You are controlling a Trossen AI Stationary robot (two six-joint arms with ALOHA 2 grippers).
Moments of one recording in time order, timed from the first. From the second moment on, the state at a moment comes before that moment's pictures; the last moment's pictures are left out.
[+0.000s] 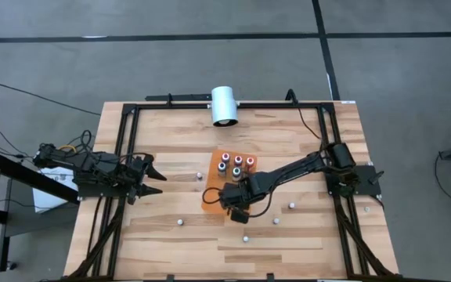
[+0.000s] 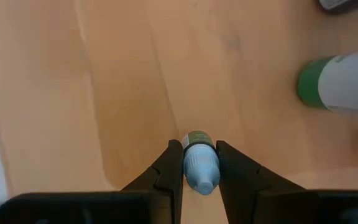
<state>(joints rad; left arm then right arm) -0.25 0.08 0.18 -0.29 -0.02 -0.36 0.26 2.05 1.52 -0.85 0.11 0.45</state>
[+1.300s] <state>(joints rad) -0.25 0.08 0.18 -0.31 -0.02 -0.36 0.23 1.97 1.52 -0.84 0.08 0.44</state>
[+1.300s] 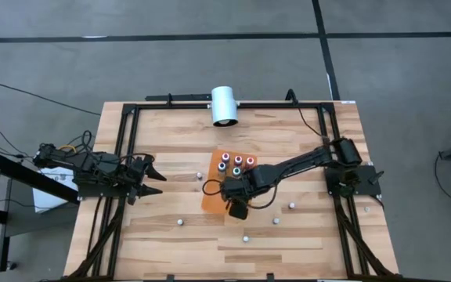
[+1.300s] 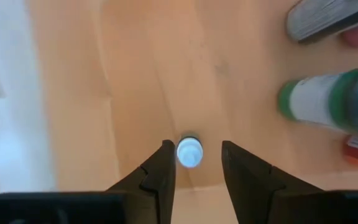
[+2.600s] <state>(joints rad) -0.25 0.22 0.18 -0.18 -0.16 -0.54 0.35 1.14 0.86 -0.53 0.38 0.58</state>
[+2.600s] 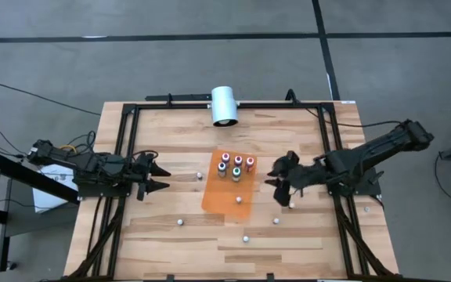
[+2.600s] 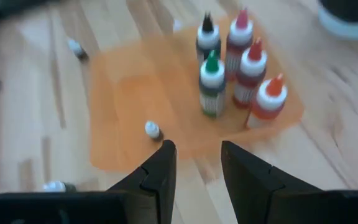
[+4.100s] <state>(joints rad) 0.08 1.02 0.41 0.09 0.15 -0.71 0.38 0.31 0.17 0.13 0.37 0.29</state>
